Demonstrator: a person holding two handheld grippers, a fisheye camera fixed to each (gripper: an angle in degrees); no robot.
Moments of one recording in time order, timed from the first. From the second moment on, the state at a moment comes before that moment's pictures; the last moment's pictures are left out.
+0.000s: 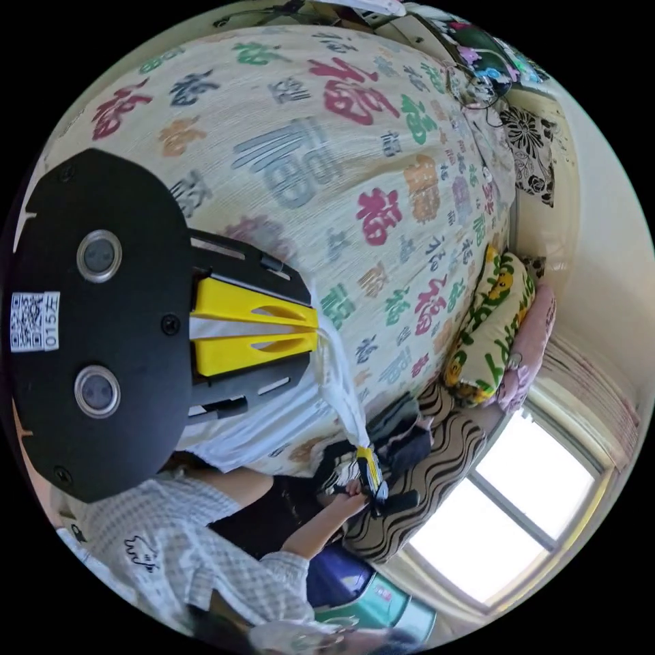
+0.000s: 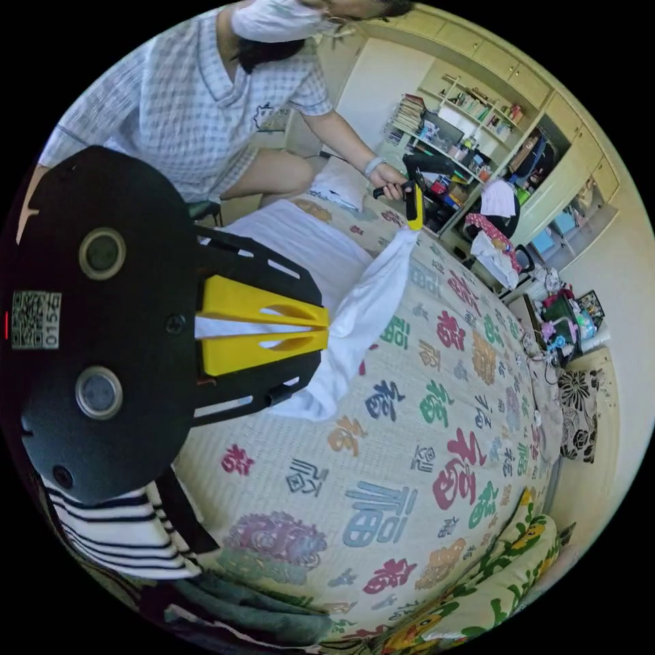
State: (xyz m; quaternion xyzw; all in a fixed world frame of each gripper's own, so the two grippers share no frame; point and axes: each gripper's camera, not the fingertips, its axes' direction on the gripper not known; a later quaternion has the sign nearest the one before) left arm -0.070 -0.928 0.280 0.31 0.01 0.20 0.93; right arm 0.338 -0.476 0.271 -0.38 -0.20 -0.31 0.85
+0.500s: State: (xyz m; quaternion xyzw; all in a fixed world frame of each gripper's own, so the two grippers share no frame) left arm -0.045 -0.616 0.355 0.26 0.14 0.04 0.96; right arm 0.397 -0.252 0.062 -0.47 -0.19 -0.23 0.83
